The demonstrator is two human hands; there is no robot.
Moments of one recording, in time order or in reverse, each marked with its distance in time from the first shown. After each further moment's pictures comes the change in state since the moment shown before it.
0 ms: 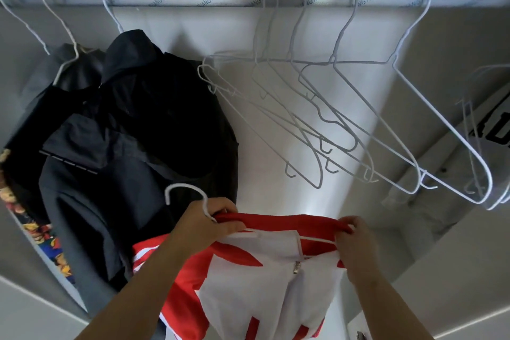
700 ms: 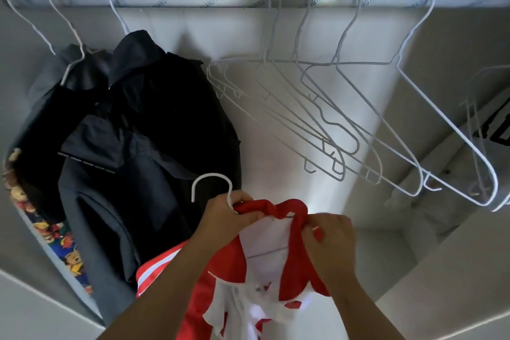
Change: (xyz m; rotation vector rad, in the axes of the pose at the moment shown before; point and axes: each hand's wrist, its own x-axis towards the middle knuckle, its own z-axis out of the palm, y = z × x) left_hand 0.013 0.017 0.028 -0.110 0.124 -0.069; right_hand -0.044 -0.020 0.018 -0.471 0.027 -0.688
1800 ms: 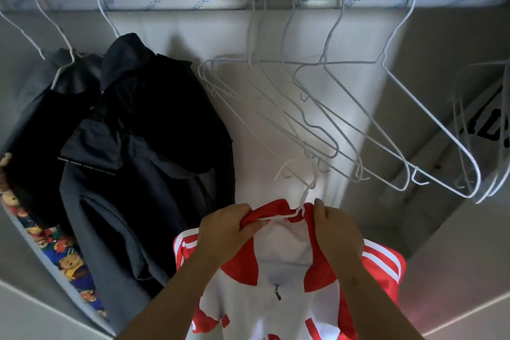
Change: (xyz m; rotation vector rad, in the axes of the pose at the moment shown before) left_hand -0.010 -0.010 0.019 0.578 0.021 0.250; right_hand 0.024 0.003 -0.015 -0.167 -0.169 0.238
